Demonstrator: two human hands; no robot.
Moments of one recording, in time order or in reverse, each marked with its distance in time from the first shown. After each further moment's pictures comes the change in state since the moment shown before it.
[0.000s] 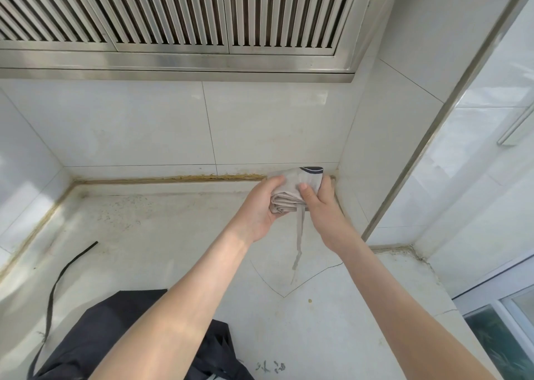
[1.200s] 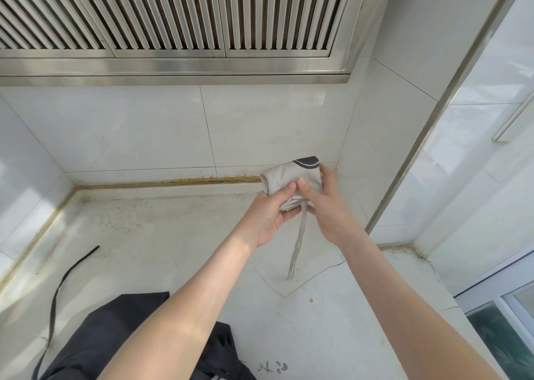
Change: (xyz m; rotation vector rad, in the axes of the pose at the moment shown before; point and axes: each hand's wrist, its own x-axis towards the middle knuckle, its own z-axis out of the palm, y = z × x) left_hand 0.001 -0.015 0.004 -0.060 -0.056 0.034; right_hand 0.005 -0.005 -0.007 0.271 -0.040 0.109
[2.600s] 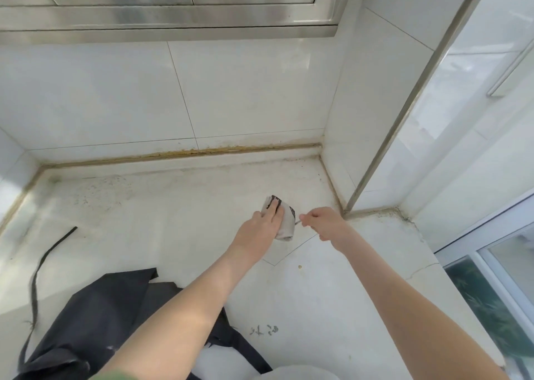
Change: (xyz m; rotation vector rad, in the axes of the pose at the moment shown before) left_hand -0.004 -0.106 -0.060 2.284 -0.195 0.370; right_hand -0.017 0.088 -0.065 -0.596 0.011 0.444
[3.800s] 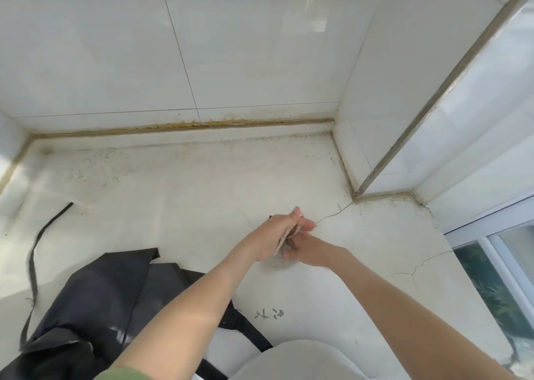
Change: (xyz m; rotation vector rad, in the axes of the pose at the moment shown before) left_hand -0.003 0.019 0.023 -1.930 -0.492 -0.364; right_hand 0.013 0.062 0.072 -0.483 -0.478 -0.168
